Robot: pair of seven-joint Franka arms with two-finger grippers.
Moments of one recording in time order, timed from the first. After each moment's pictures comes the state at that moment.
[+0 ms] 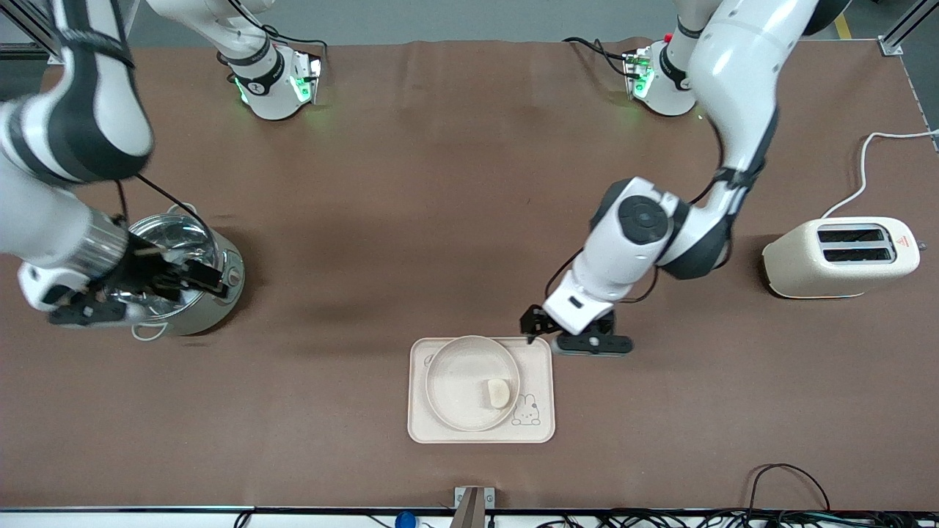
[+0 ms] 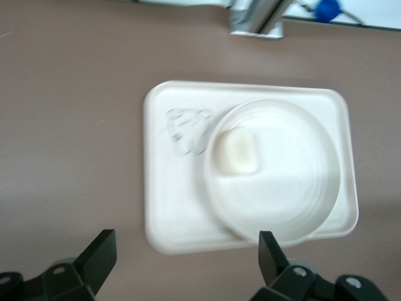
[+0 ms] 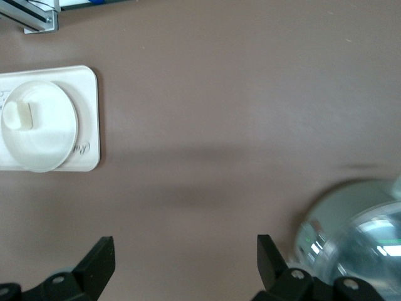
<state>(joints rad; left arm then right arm) -0.29 0.70 -0.28 -1.51 0.21 2.61 -0.58 0.14 0.30 -0.04 -1.63 0.26 2.02 0.01</state>
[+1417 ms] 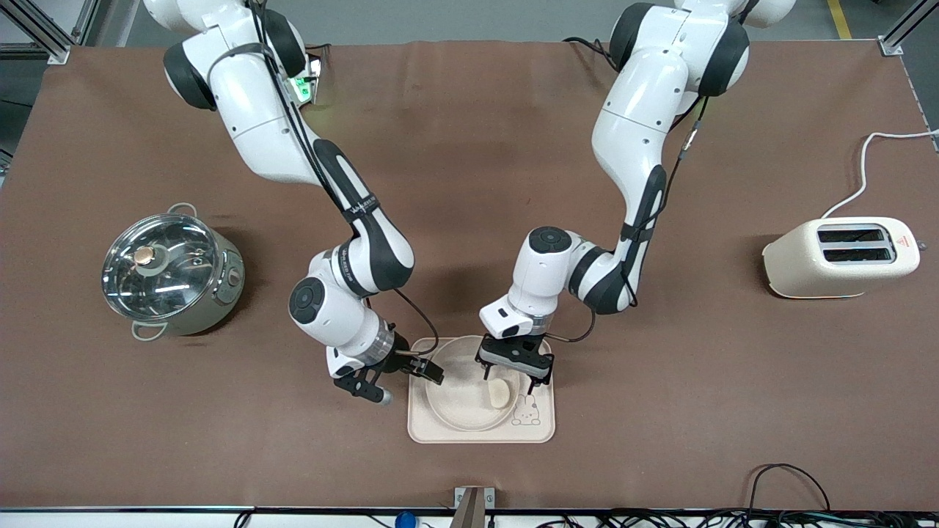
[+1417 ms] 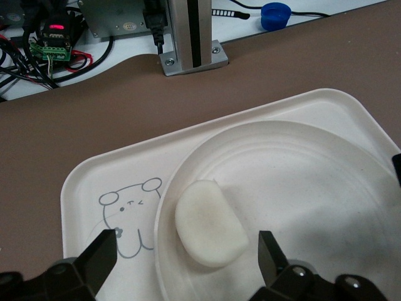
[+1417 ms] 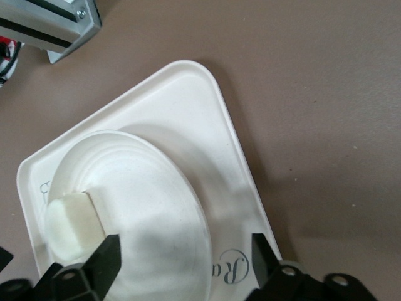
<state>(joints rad) -0.66 1.05 0.15 -1.25 0.27 2.91 -0.52 0.50 1.04 -0.04 -1.11 0.51 2.51 0.50</state>
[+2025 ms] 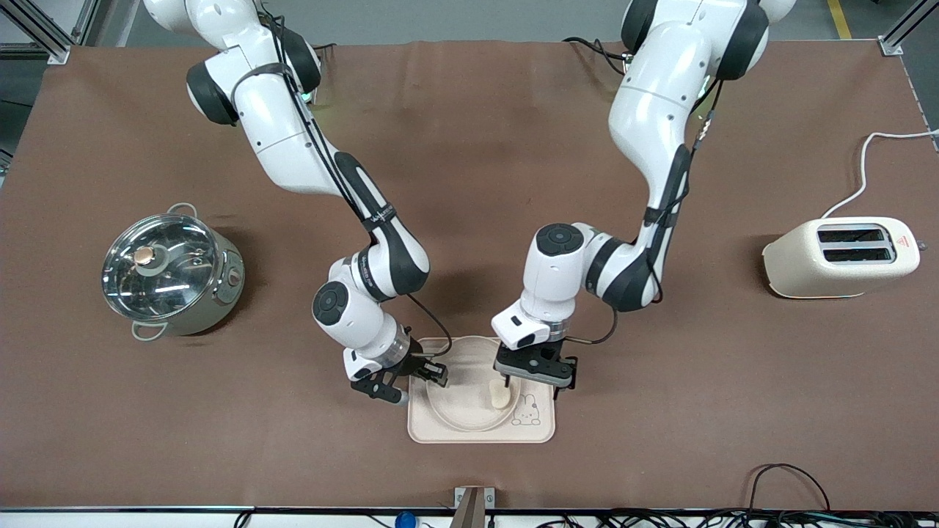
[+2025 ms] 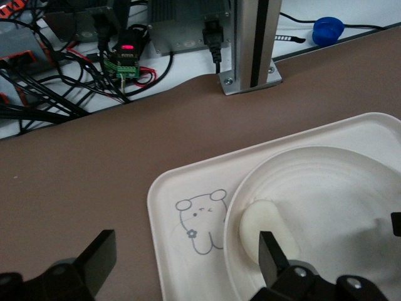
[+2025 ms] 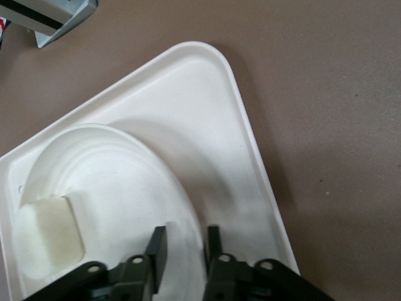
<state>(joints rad) -0.63 0.91 0.15 -1.25 0.27 2.65 -0.47 0.54 1.15 -0.08 -1.02 0.51 2.55 0.49</state>
